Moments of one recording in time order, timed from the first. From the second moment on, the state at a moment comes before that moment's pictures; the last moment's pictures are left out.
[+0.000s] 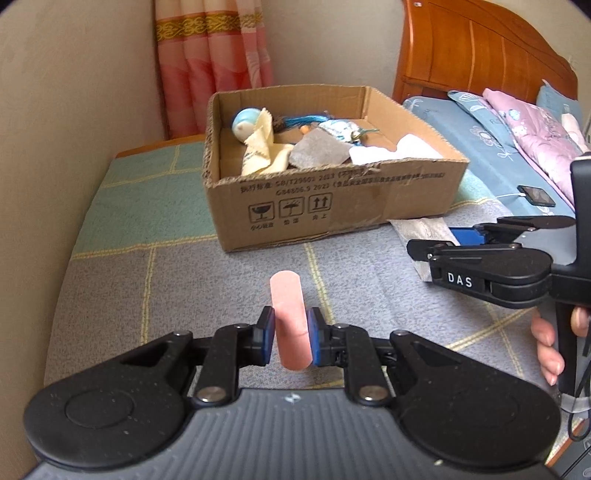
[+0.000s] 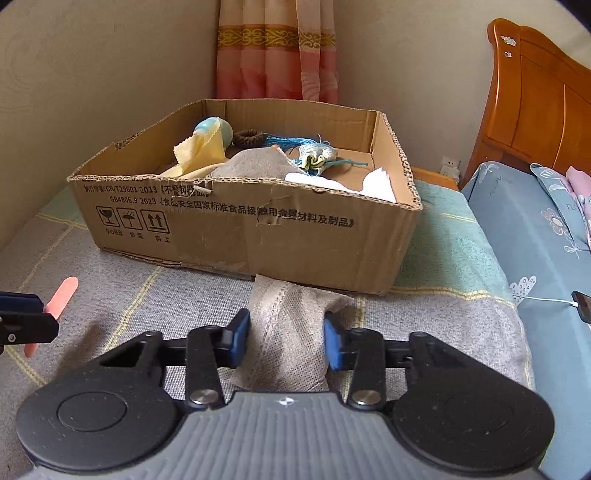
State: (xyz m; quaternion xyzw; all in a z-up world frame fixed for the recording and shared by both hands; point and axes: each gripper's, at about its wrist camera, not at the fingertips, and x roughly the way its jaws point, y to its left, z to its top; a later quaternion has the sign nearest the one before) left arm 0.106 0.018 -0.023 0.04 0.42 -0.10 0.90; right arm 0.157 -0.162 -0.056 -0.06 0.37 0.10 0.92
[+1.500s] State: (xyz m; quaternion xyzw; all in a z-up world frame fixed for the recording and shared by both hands) left arm 0.161 0.032 0.056 0.05 0.32 0.00 0.95; right arm 0.214 -0.153 0.055 -0.05 0.30 0.11 0.94
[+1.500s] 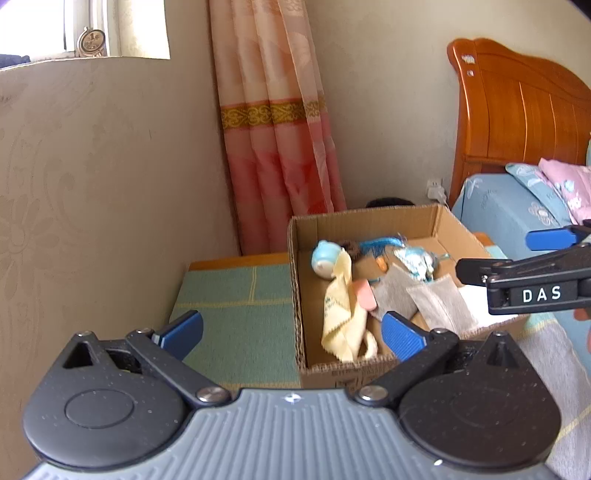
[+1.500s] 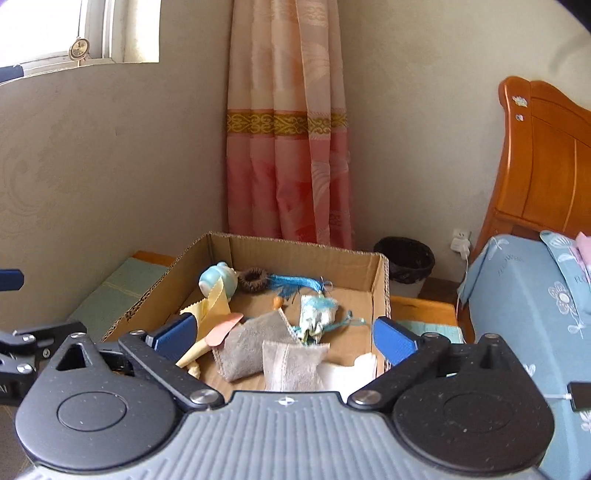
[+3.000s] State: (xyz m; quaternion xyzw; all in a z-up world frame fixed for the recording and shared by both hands) left arm 0.131 0.011 0.062 0.04 0.35 0.02 0.93; right arm 0.136 -0.158 0.068 -0.02 0.36 0.00 0.93
